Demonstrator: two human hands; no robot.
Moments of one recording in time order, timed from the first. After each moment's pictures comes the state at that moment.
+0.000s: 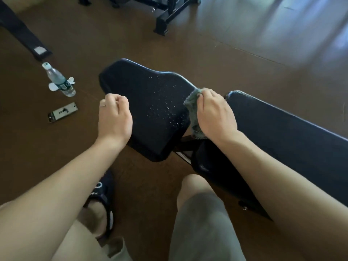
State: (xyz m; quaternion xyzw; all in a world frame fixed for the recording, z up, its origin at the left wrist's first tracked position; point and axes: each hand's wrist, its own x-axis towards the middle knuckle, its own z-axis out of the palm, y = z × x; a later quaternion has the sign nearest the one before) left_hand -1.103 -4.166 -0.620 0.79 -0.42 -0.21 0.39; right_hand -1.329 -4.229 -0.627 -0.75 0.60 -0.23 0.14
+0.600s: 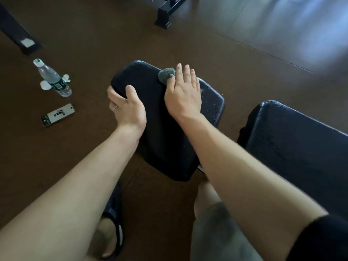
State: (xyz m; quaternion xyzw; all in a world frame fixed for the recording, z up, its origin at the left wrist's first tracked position) left_hand -1.069 -4.240 -0.638 0.76 -0.22 -0.35 0.50; right_hand -1.170 -4.314 -0.661 -0.70 0.65 -0.20 0.22
